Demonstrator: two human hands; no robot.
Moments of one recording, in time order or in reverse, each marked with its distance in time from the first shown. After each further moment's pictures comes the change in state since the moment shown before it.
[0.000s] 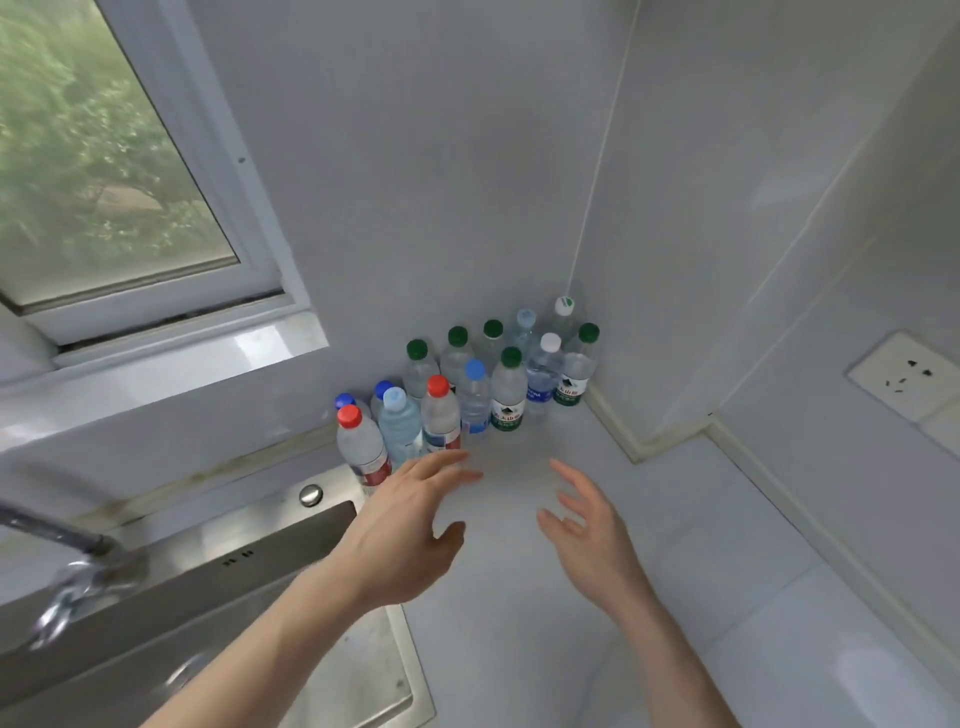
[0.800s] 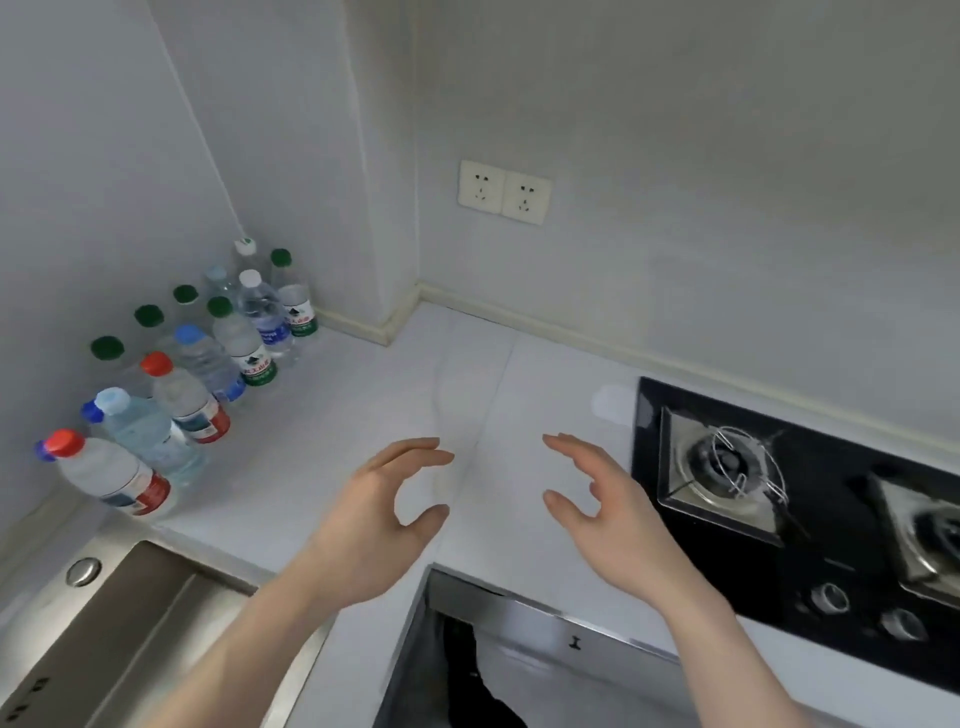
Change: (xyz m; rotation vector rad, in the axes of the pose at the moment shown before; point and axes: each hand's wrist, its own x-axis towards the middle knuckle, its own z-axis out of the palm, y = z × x) left_hand -0.113 0.100 0.053 -0.319 -0.379 0.509; right_hand -0.340 0.026 -0.041 -0.228 0.580 0.140
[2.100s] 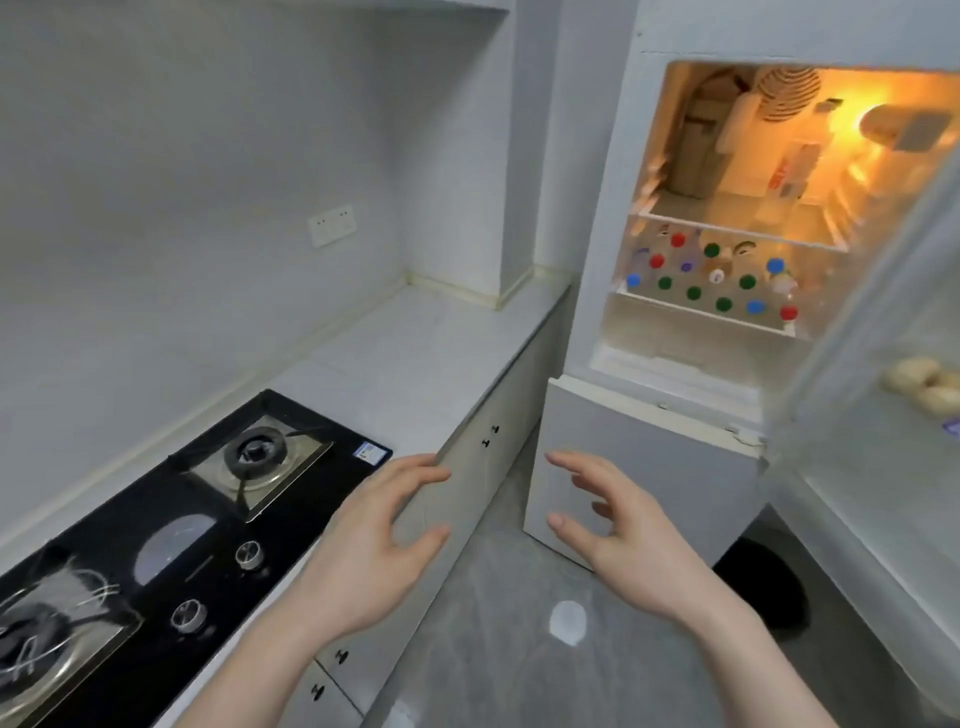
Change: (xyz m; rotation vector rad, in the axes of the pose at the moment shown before) left_hand -0.165 0.521 0.489 -0.020 -0.860 1.058; right_hand -0.646 0.247 -0.276 0.009 1.151 0.653
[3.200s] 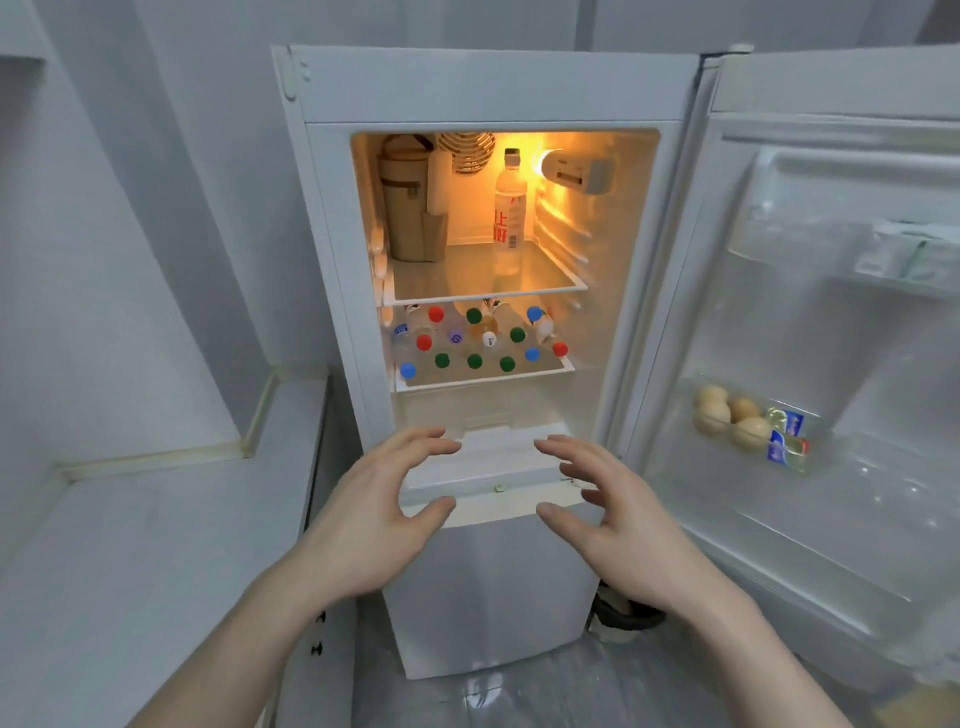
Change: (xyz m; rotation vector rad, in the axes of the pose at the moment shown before) left_hand 0.417 0.072 0.098 -0.077 -0.431 0.617; right_hand 0.168 0.085 -0.139 -0.122 0.586 0.283
